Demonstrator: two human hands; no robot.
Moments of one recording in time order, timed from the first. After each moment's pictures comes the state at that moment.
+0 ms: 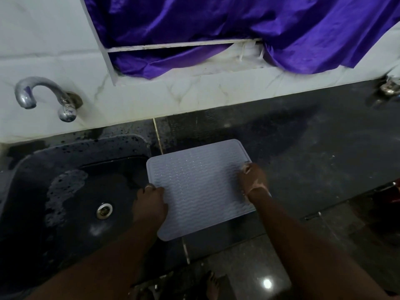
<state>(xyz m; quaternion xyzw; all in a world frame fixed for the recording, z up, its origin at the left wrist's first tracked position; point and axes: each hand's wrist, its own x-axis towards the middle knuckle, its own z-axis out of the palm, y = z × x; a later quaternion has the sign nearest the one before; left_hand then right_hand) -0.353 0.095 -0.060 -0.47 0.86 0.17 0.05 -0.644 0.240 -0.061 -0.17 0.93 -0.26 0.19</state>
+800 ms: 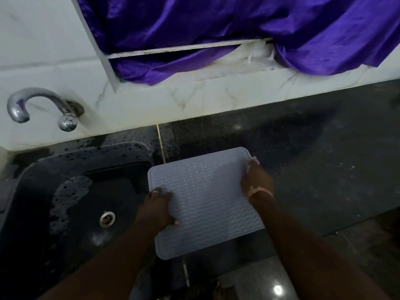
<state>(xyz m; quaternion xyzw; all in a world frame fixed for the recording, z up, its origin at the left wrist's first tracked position) -0.384 0.067 -0.059 -0.43 0.86 0.21 0.18 -0.661 0.208 -0.037 -0.22 0.95 -0.17 0.15</state>
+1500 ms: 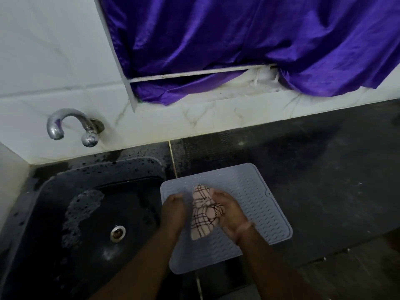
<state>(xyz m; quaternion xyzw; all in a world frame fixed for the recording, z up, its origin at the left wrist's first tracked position) -0.412 0.077 -0.012 -0.57 0.54 0.62 -0.10 -0.542 0.179 -0.022 -0.10 0.52 -0.65 0.55</state>
